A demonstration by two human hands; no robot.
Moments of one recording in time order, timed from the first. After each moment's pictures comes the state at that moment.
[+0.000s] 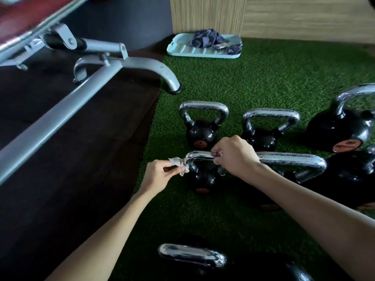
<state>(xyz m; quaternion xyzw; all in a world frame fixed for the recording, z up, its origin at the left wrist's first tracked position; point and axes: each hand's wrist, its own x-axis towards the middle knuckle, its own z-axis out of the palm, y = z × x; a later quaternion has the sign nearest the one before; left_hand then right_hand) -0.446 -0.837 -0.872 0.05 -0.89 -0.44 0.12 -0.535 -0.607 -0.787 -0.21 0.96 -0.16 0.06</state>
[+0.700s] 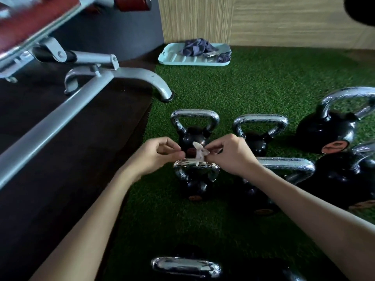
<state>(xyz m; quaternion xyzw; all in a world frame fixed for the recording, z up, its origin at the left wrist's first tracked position) -0.480 -0.830 -0.764 0.06 -0.85 -0.52 -0.08 -0.533 -0.594 -0.762 -0.19 0.91 -0.37 0.04</state>
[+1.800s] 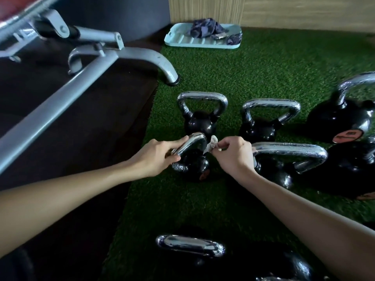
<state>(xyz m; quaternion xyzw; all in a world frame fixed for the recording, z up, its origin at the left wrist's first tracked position) -0.463 -0.855 -0.820 -0.07 -0.96 -0.25 -0.06 -0.516 -0.610 -0.827 -0.05 0.92 -0.39 0.00</state>
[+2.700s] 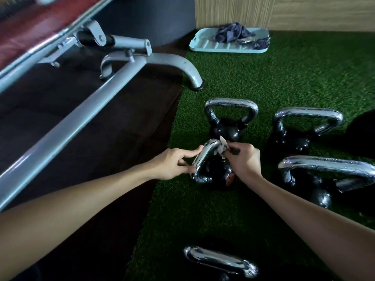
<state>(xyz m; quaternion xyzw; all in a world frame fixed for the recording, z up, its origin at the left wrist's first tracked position) -0.457 -0.886 -0.810 0.01 -0.93 -0.32 -0.18 -0.536 -0.658 -0.851 -0.11 0.86 -0.49 -0.02</state>
